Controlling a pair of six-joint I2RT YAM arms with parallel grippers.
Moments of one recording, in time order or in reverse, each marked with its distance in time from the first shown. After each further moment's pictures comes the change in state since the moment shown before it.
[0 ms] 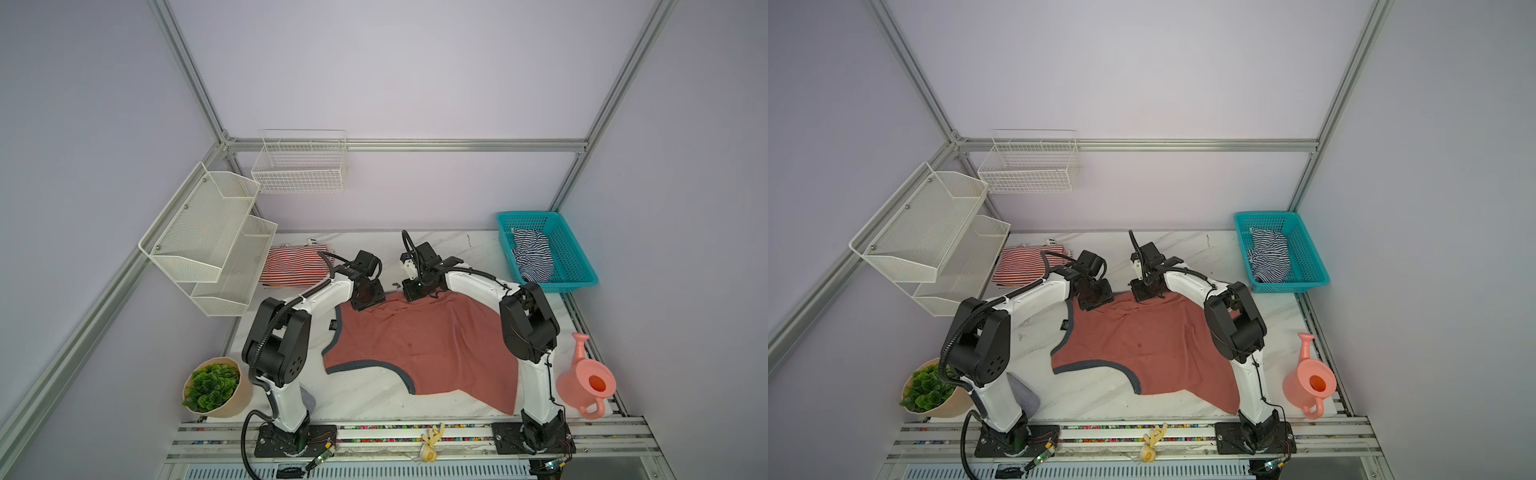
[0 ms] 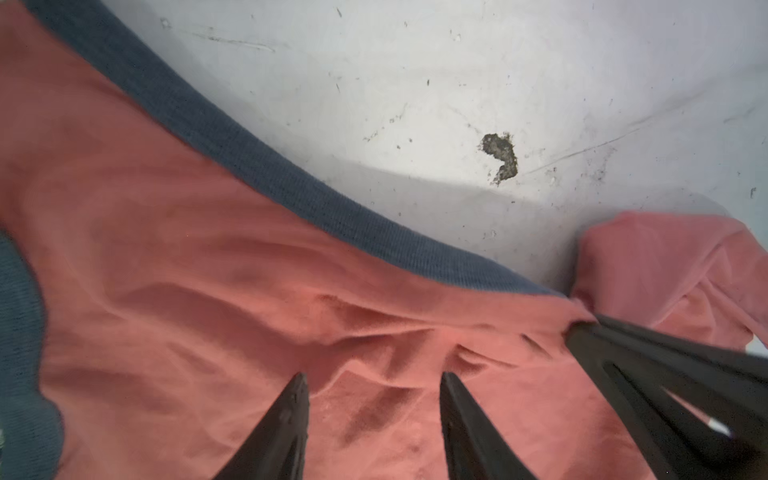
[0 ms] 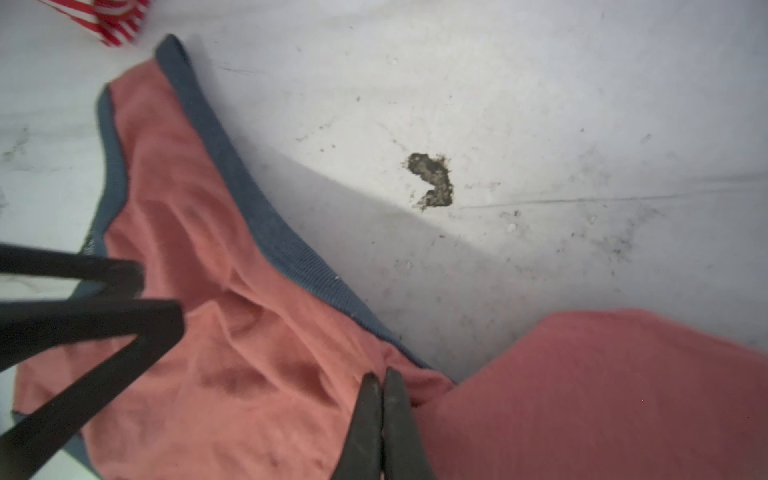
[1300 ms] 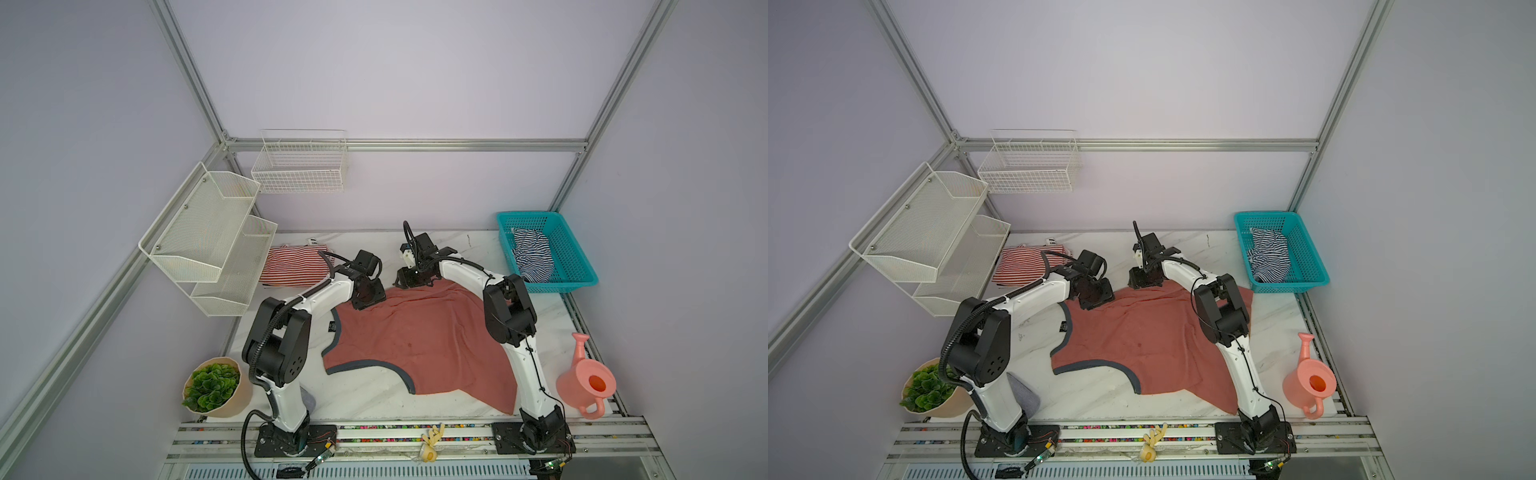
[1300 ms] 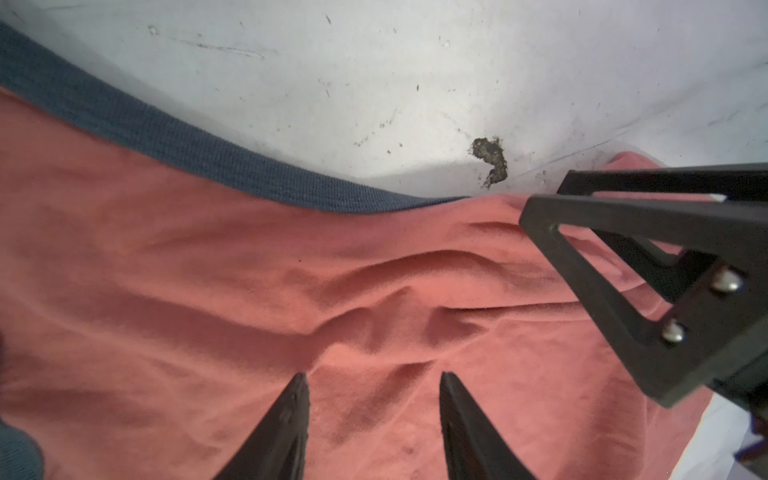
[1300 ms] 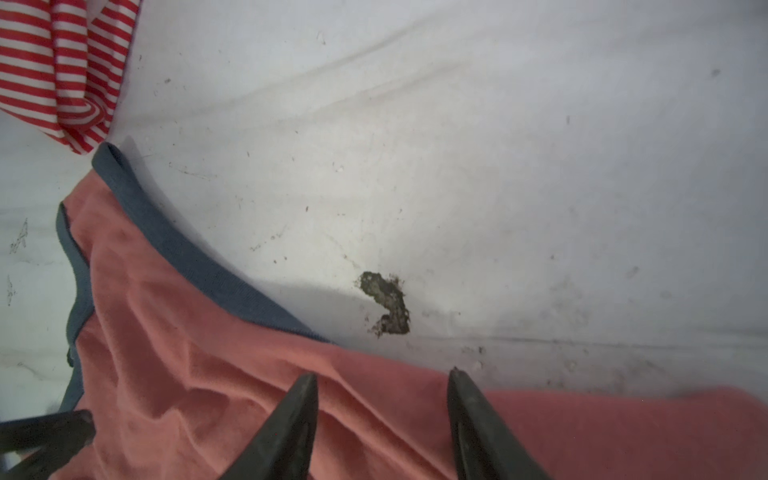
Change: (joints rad) left arm 0.000 0.001 0.000 0.016 0.008 0.000; right arm -0.071 0.270 0.320 -0.050 -0.078 0.031
